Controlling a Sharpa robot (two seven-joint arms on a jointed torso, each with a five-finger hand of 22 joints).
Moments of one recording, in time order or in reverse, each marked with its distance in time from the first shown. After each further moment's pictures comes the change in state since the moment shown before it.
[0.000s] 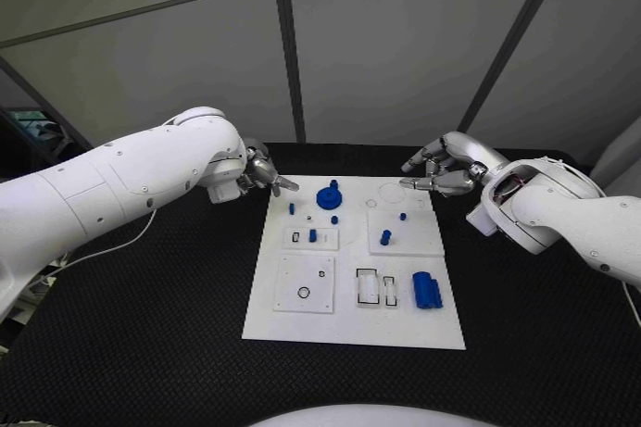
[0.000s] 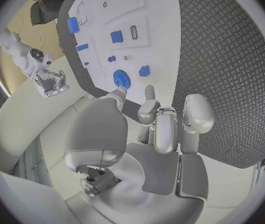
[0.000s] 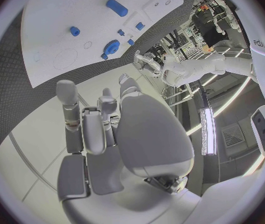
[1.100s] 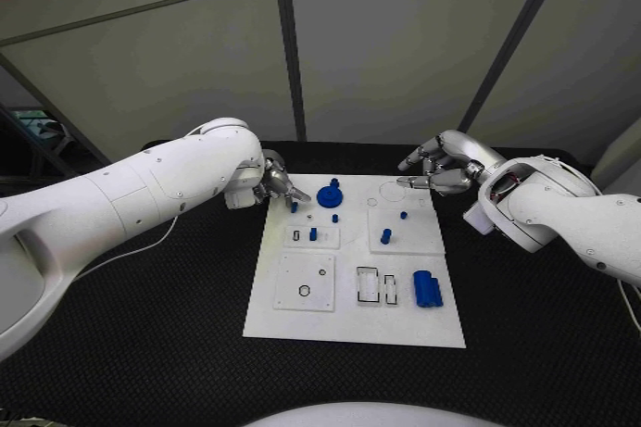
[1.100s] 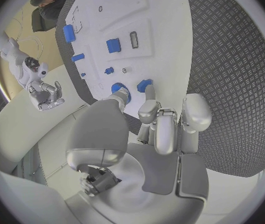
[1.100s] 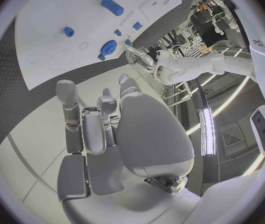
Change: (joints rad) left arm -0.027 0.108 -0.023 -0.119 -0.024 0.065 0.044; left_hand 0.007 0.030 -0.013 -0.005 0.000 0.000 0.000 0.001 -0.024 -0.011 0.000 0.000 -0.013 -0.003 0.003 0.031 0.000 0.038 -0.004 0.004 -0.015 -0.011; right arm 0.000 0.011 0.000 0.000 0.001 0.002 0.002; right_hand 0.000 0.000 0.000 0.000 0.000 0.000 0.000 0.000 0.000 0.000 0.000 0.000 -0.002 0.000 0.000 0.000 0.000 0.000 0.000 0.000 0.000 -0.001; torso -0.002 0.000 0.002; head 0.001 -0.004
